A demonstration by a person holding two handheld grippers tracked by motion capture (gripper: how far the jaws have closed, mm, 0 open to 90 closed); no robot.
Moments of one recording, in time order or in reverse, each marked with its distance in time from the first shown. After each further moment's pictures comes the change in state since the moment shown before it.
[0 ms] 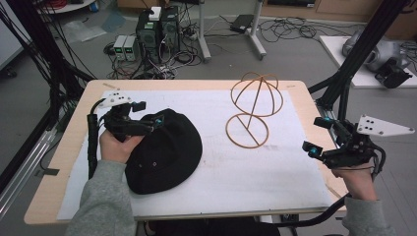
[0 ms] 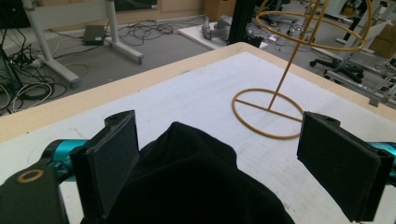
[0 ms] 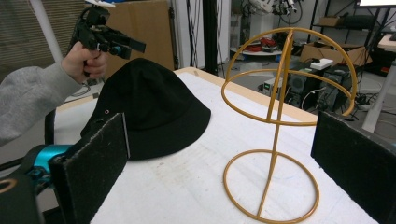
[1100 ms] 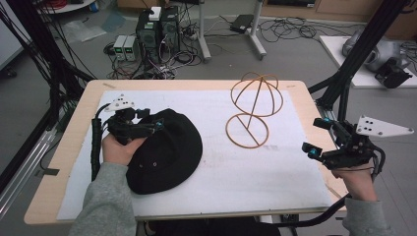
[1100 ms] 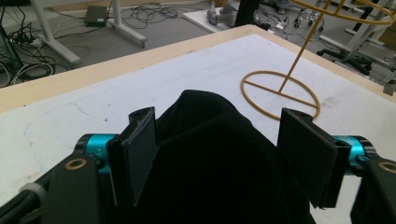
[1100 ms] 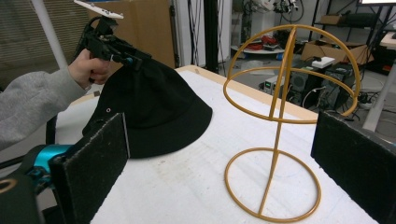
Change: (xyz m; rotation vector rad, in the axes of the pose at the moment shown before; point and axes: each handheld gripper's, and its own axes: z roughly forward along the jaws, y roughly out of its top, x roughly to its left) left arm 0.006 -0.017 0.011 0.057 0.030 -0.023; right arm 0.001 -0.001 0.000 0.007 0.001 -0.001
